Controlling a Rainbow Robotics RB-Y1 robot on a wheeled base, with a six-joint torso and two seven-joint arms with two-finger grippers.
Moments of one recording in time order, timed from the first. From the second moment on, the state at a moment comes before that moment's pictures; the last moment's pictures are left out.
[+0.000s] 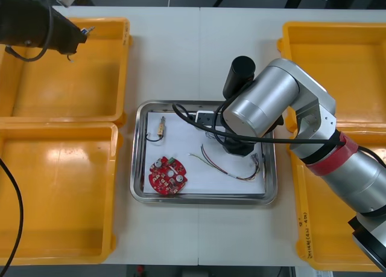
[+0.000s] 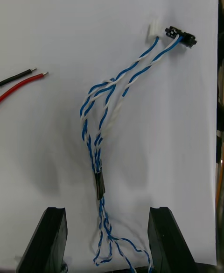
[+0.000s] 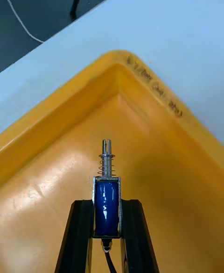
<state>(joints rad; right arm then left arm) -0.71 -0.40 0.59 -1.70 -0.41 1.65 2.13 -0.84 0.57 0.21 -1.23 0.80 1.26 -2.28</state>
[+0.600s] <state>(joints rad) -0.73 -0.40 0.50 -1.88 -0.49 1.91 2.11 -0.71 0.57 0.09 -1.69 0.77 1.41 -1.91</state>
